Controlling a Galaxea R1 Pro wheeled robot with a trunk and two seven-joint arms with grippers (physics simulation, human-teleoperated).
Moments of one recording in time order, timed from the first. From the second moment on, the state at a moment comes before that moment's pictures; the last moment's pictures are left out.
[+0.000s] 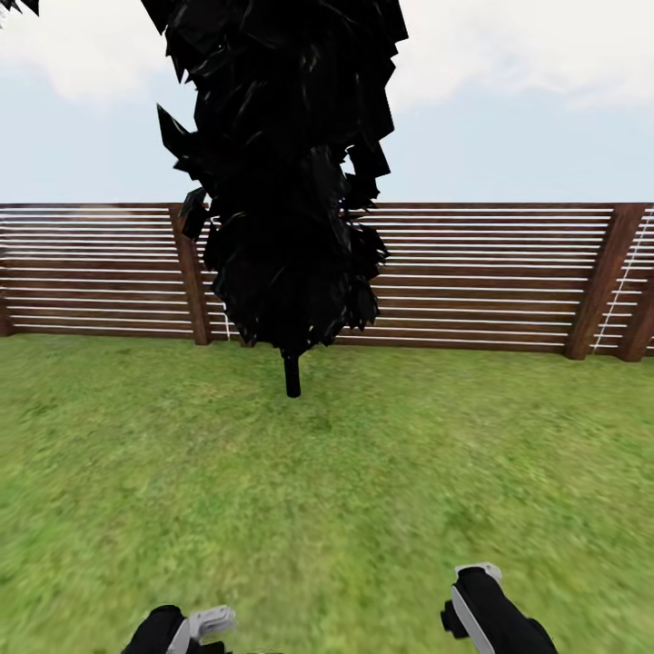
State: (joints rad) left arm -0.29 0.00 0.04 -0.72 0.19 0.85 0.04; right arm -0.40 -0.04 0.14 -0.68 -0.12 0.79 -0.30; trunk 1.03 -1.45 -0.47
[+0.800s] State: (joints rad) left arm -0.29 0.08 0.13 -0.73 0.19 0.86 0.12; right arm -0.40 -0.05 0.13 -0.66 -0.13 0.74 -0.30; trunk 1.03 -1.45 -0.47
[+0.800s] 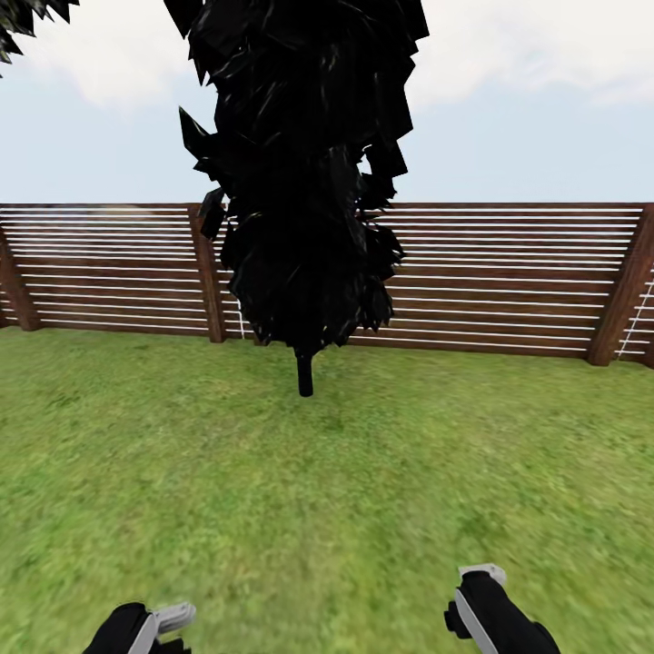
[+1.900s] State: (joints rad) left arm -0.29 0.07 0.12 -0.71 0.19 0.85 0.13; right arm -0.40 -0.07 0.13 -0.56 -0.09 0.73 -0.31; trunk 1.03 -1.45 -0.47
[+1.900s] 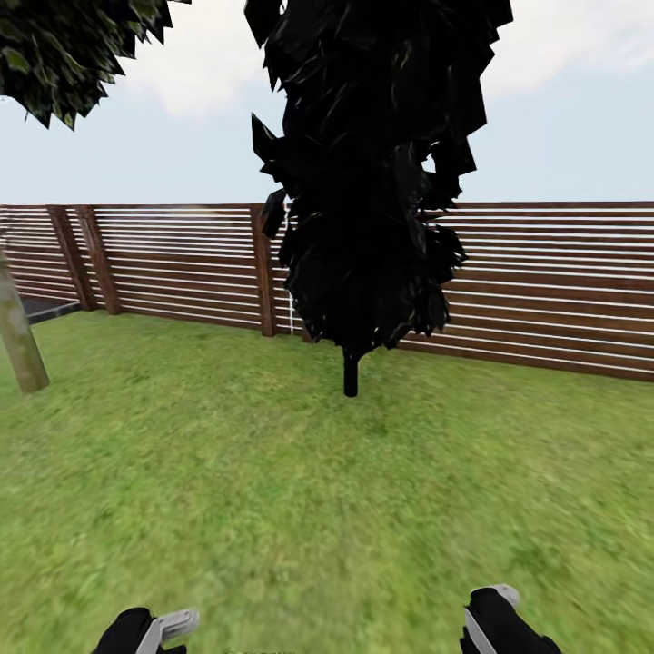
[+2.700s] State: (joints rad) left arm -0.29 0.07 0.12 -0.71 0.19 0.85 0.13; right arm -0.40 -0.07 0.14 -0.56 -0.09 0.73 -0.31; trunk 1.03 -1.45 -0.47
